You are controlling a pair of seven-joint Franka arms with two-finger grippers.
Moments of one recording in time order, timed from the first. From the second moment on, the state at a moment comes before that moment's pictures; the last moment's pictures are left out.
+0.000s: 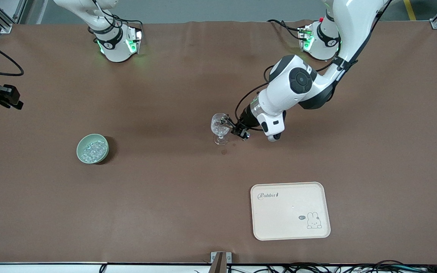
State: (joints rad) left arm -0.03 0.44 -0.69 -1.88 -0.11 2.52 -1.73; right arm -0.04 0.02 0.03 -1.50 -0.04 1.51 0.11
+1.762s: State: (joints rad) left arm -0.04 0.39 -0.63 -1.83 -0.54 2.41 -1.52; right arm -0.04 0.02 0.03 -1.50 -0.04 1.51 0.11
